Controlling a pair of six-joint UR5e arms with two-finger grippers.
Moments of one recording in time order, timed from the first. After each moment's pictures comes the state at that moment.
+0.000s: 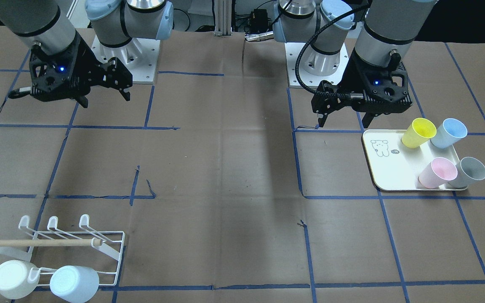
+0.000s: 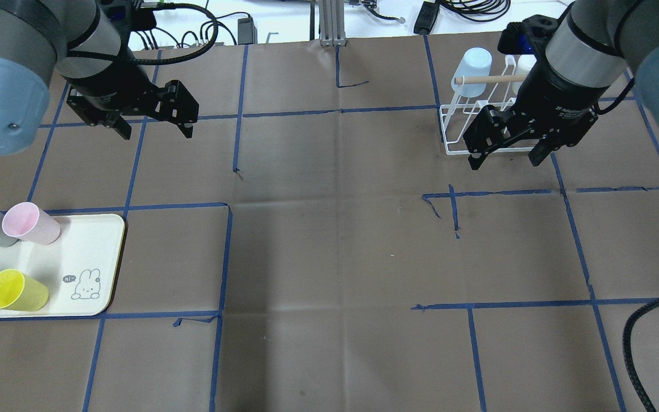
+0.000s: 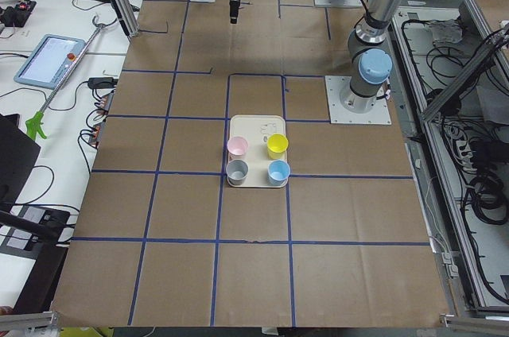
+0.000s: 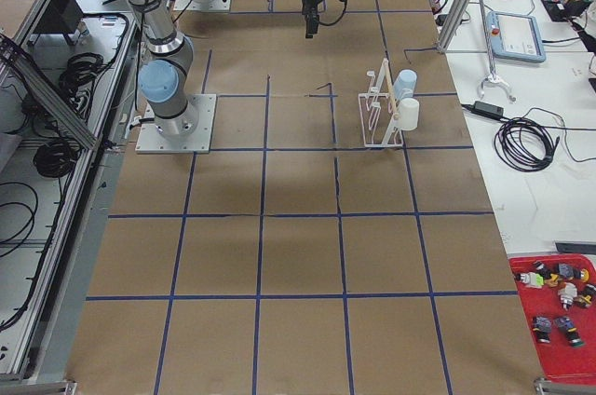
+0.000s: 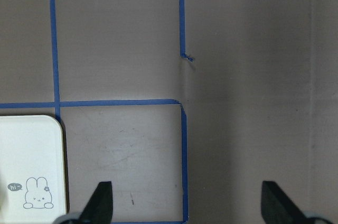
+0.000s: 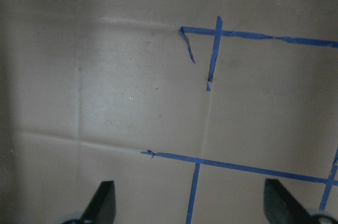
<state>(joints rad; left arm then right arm) -1.56 -1.57 -1.62 -1.43 1.58 0.03 1.51 -1.66 1.67 -1.49 -1.44 -0.19</state>
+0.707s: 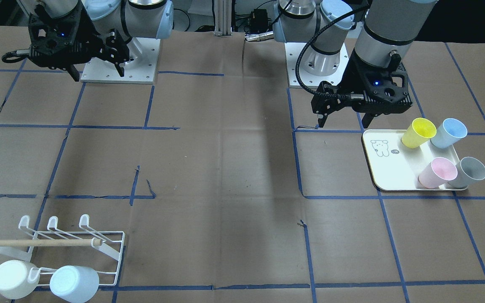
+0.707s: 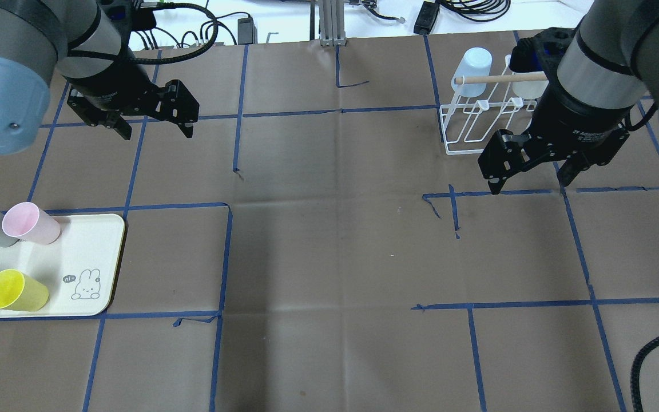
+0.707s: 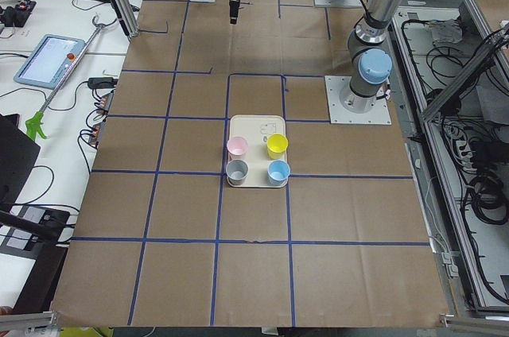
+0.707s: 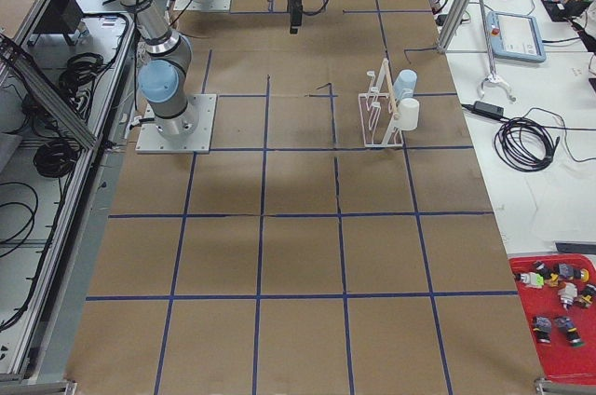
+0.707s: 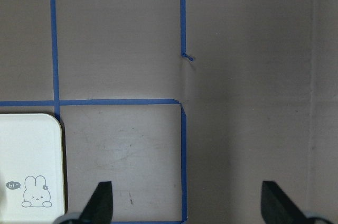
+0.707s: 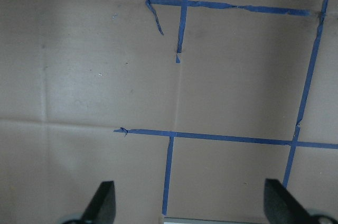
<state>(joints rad) -1.56 -1.58 -1.62 -1.43 1.58 0.02 1.54 -1.71 1.71 -1.48 -1.57 -0.10</state>
